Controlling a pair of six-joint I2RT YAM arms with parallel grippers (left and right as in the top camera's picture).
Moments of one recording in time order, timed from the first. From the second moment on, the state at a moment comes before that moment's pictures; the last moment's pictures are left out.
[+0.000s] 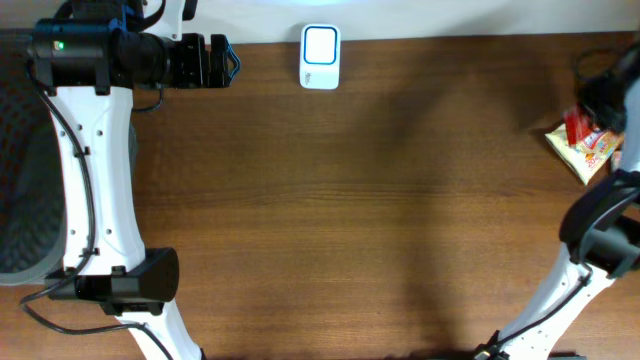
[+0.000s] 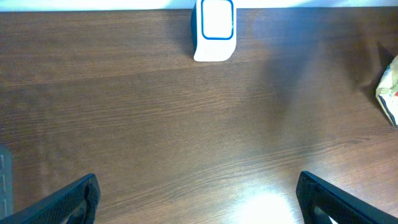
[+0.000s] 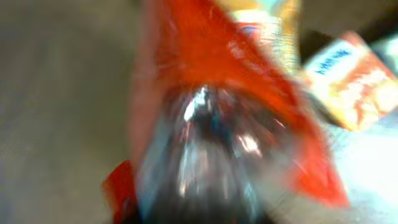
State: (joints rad) left arm -0.03 2.01 2.56 -1.51 0.33 -0.01; right arm -0.52 2.30 2.20 -1.11 0.06 0.45
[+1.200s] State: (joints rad) left arm -0.03 2.01 2.56 -1.51 0.33 -0.01; right arm -0.10 0.99 1.61 -1.69 -0.08 0.41
